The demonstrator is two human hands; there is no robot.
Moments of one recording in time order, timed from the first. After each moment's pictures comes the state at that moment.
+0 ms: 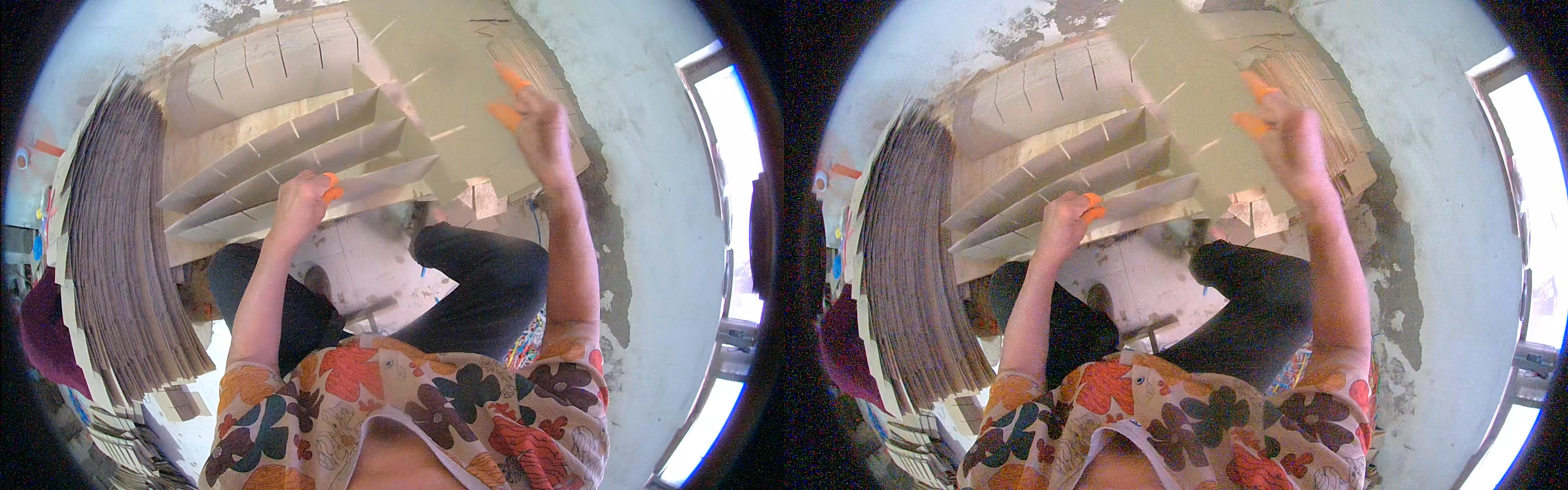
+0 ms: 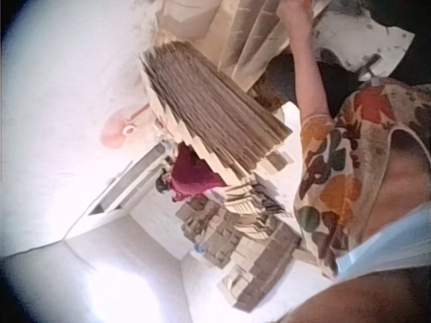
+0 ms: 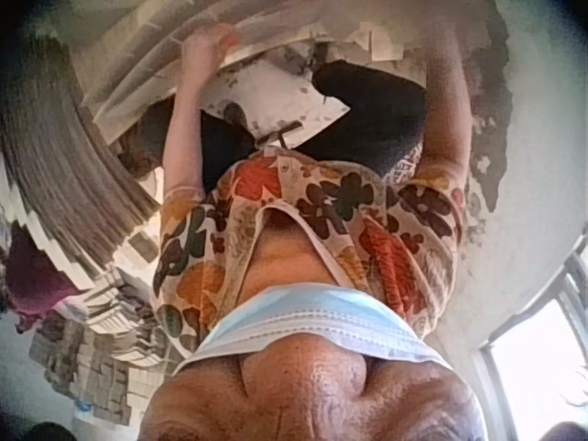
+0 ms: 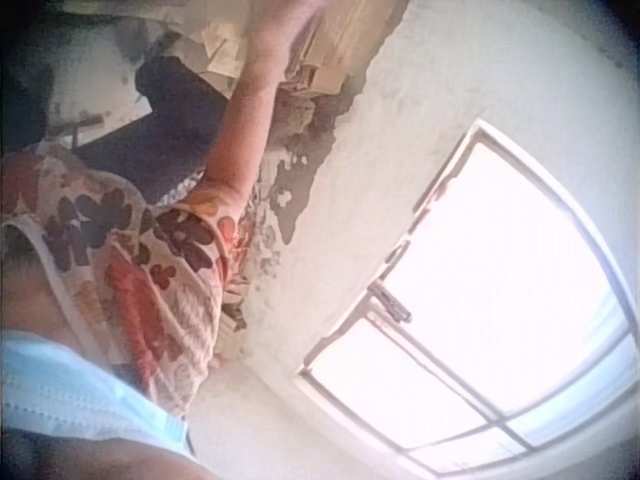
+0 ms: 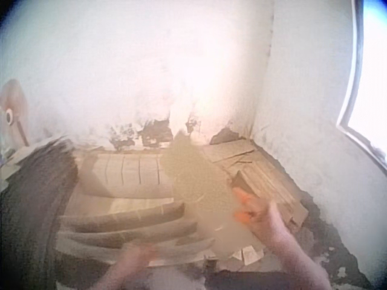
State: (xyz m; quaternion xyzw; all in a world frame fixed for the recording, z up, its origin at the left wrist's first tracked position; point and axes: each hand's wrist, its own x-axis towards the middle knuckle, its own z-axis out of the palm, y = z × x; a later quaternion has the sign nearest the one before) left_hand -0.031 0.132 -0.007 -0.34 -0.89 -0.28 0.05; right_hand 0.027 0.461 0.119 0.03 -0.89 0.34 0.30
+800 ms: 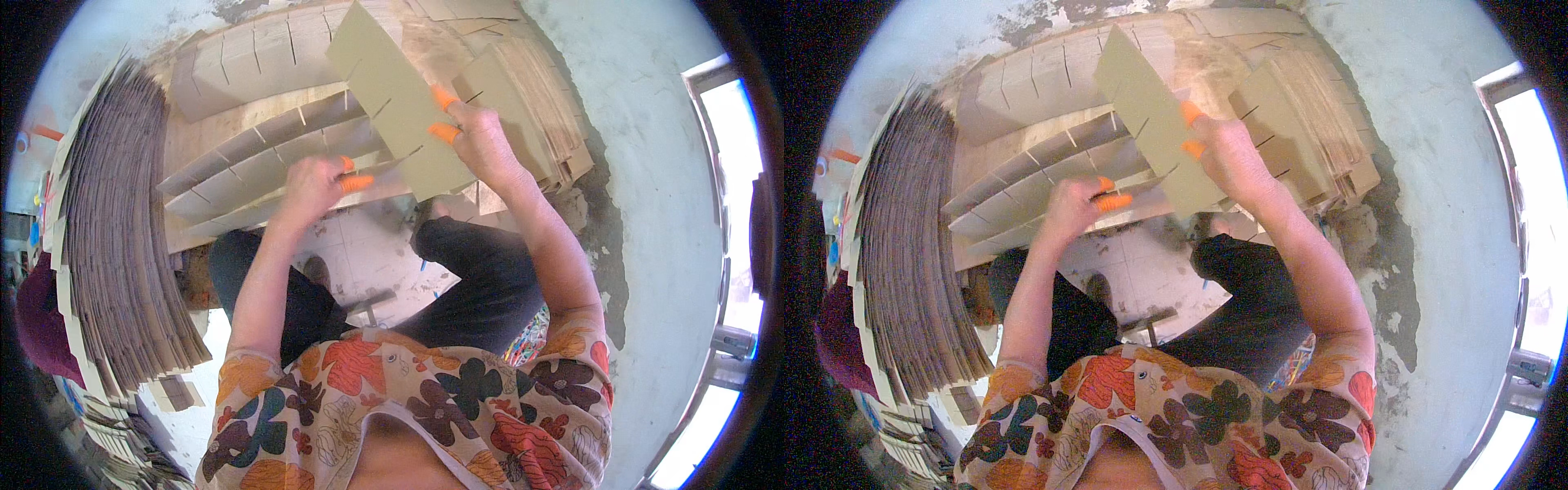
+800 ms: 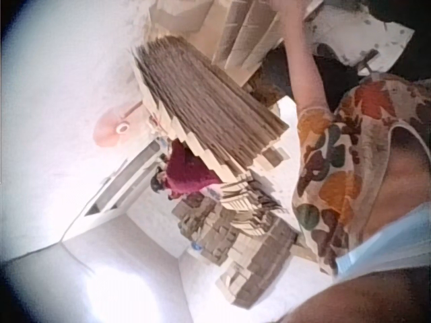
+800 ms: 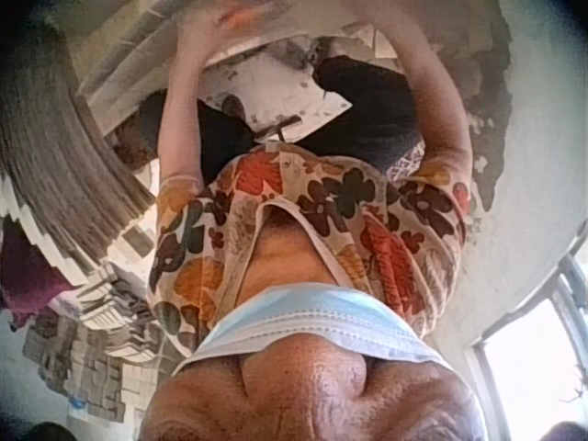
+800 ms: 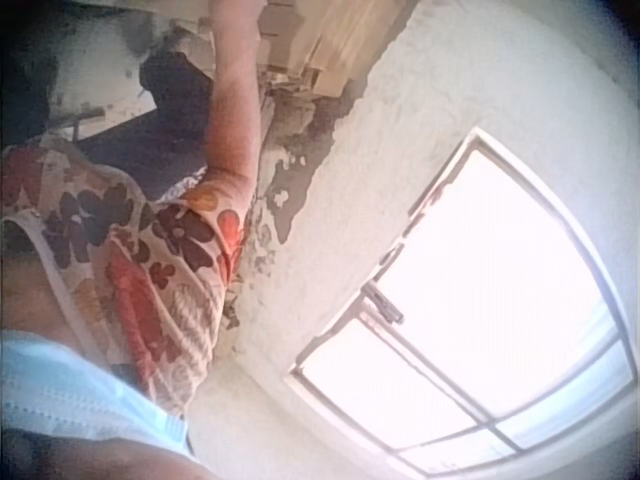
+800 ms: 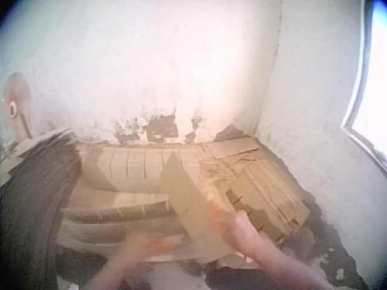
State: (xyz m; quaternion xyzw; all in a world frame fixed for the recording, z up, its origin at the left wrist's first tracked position) left_hand -0.037 0.144 0.004 -0.36 -0.88 -0.32 0.02; right_hand 0.015 0.394 0.100 0.06 -0.94 0.31 0.12
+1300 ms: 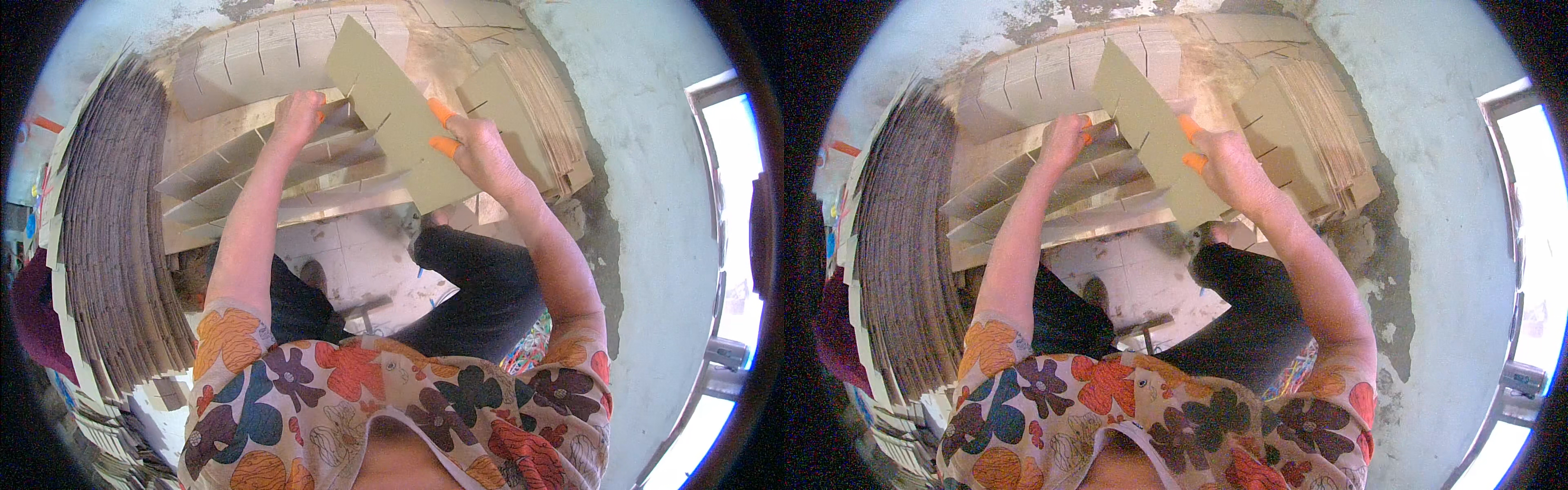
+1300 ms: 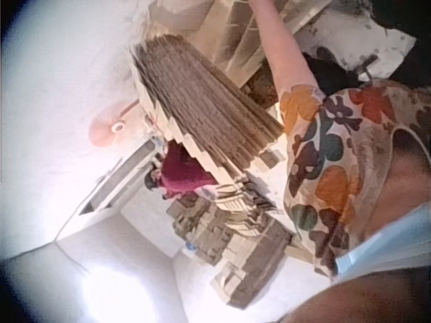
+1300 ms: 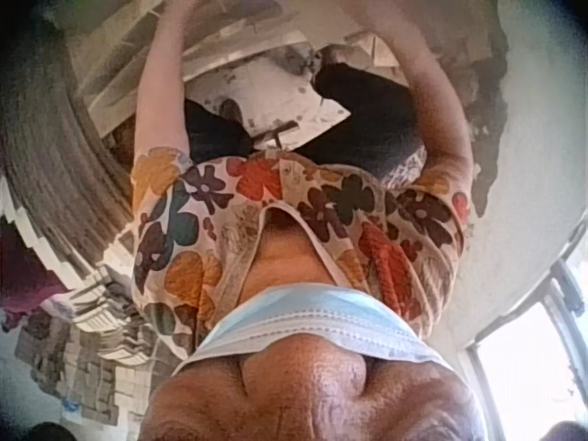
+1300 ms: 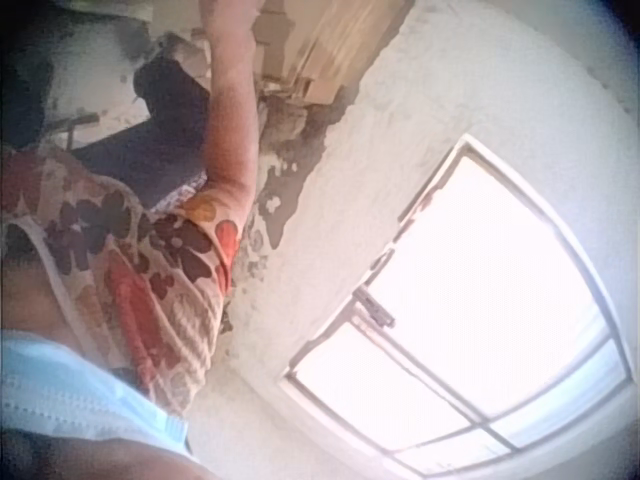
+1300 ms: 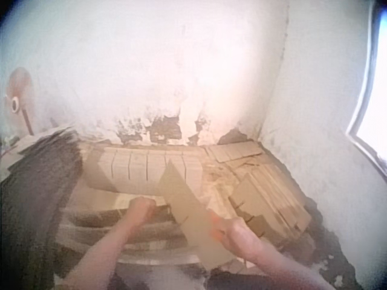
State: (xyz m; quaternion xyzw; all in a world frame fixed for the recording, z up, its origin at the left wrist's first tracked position) left_hand -0.168 0.151 -0.017 -0.29 -0.94 -0.15 0.09; right_hand 0.007 0.394 0.098 0.10 -0.94 0.30 0.09
